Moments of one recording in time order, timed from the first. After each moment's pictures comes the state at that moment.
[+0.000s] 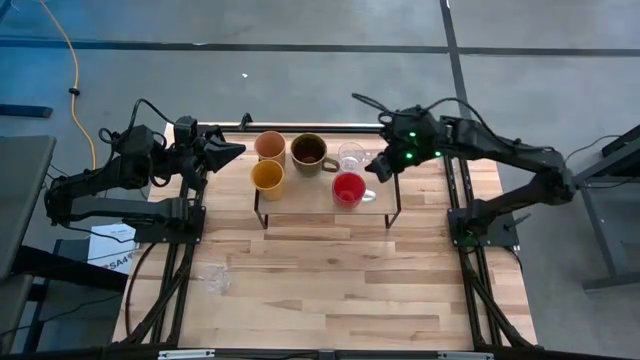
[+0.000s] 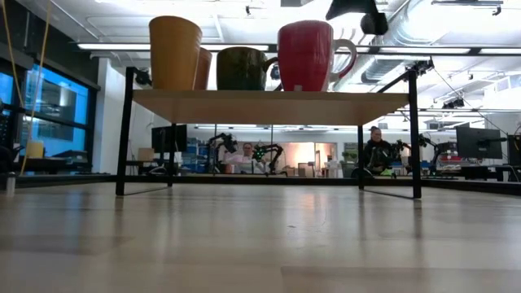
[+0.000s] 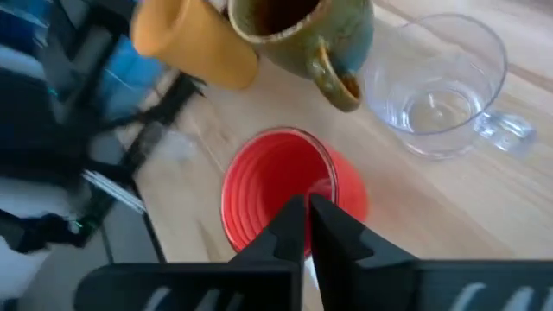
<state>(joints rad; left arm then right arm) 0.30 0.66 0.89 -0.03 0.07 -0.58 -0.25 1.28 1.42 -0.86 -0.19 0.70</state>
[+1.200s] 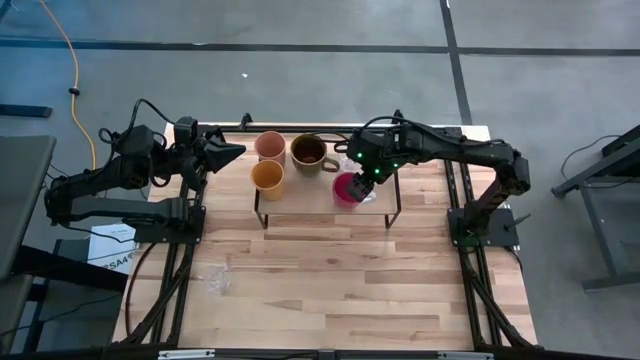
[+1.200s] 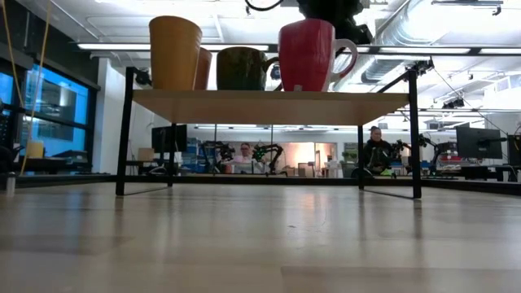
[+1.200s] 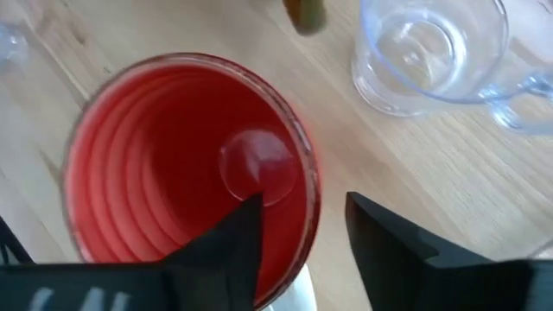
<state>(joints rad) 0.30 0.66 0.89 -0.03 0.07 -0.58 -0.15 1.65 1.73 -1.26 -0.01 0.57</state>
